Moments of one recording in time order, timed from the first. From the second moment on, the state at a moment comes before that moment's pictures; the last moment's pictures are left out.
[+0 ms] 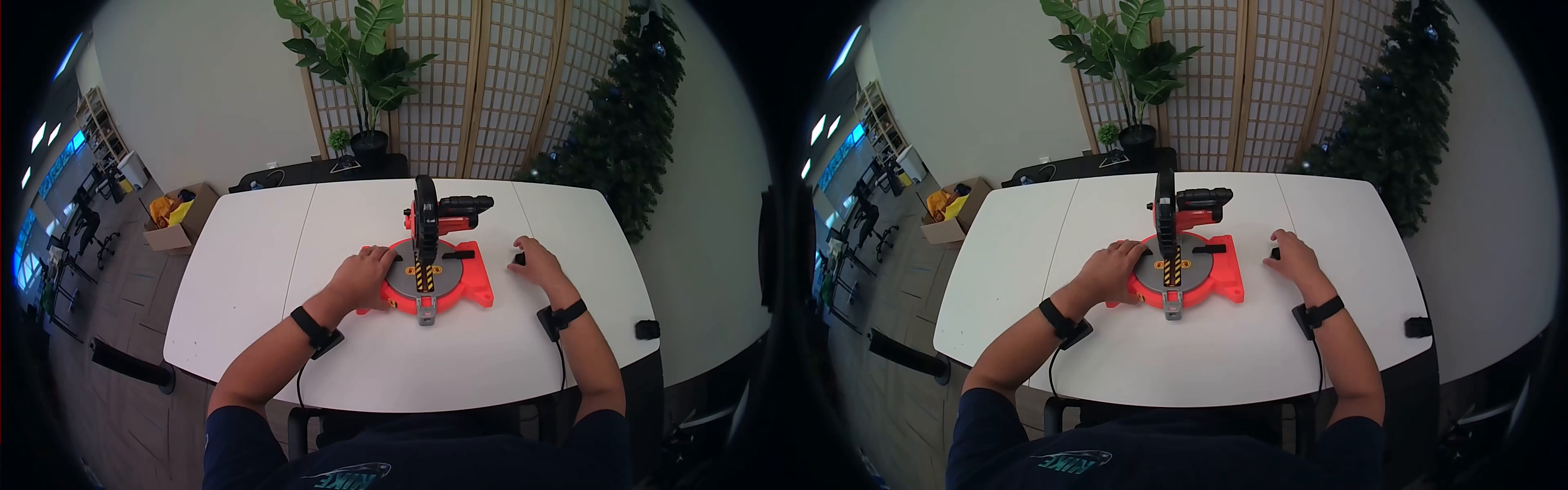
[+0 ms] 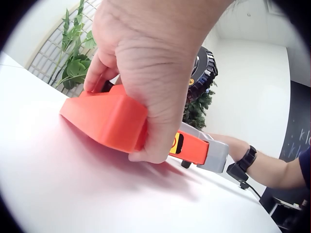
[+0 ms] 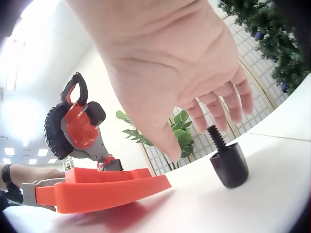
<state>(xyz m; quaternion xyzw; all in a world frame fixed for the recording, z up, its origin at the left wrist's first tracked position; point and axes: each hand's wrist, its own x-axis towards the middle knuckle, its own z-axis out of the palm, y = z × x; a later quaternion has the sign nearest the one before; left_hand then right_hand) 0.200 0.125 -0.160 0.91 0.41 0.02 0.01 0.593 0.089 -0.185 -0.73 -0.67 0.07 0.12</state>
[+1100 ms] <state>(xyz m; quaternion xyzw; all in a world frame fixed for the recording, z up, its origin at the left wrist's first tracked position) 0.205 0.128 -0.157 0.90 0.43 0.03 0.01 0.481 0.013 -0.152 -0.48 -0.62 0.59 0.20</state>
